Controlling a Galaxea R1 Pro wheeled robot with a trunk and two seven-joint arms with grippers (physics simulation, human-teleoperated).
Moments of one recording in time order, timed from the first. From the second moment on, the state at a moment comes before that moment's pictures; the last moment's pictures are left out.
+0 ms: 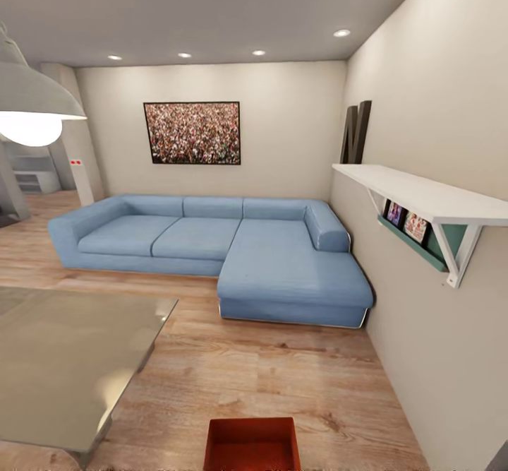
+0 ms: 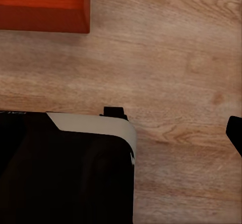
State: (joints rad) left arm -0.21 0.01 -0.12 -0.01 0.42 -0.06 0.06; right arm -0.16 0.01 -0.19 0.03 0.27 -0.21 -0.10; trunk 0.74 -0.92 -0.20
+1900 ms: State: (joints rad) left arm -0.21 0.01 -0.12 -0.01 0.42 -0.06 0.06; right arm -0.16 0.01 -0.19 0.03 0.27 -0.21 -0.09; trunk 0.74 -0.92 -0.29
